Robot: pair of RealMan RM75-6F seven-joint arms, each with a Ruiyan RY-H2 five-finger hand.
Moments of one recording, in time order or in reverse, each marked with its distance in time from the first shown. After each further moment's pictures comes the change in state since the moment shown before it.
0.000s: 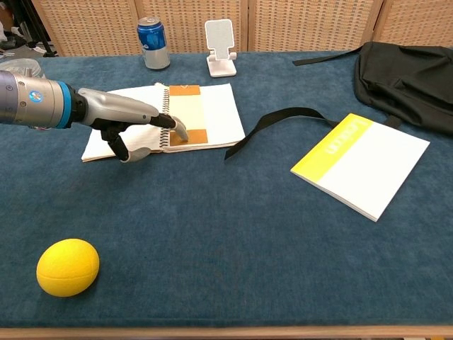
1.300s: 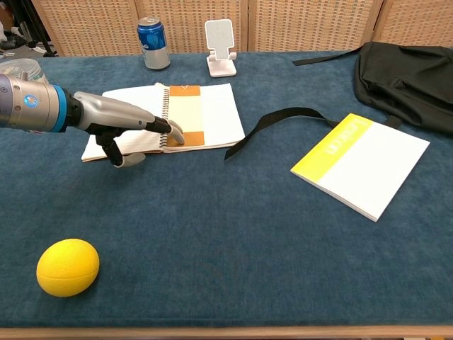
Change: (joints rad) left arm 0.022 0.016 -0.025 -0.033 -0.017 -0.038 0.072; right arm -0.004 0.004 -0.003 -0.005 -0.008 0.006 0.004
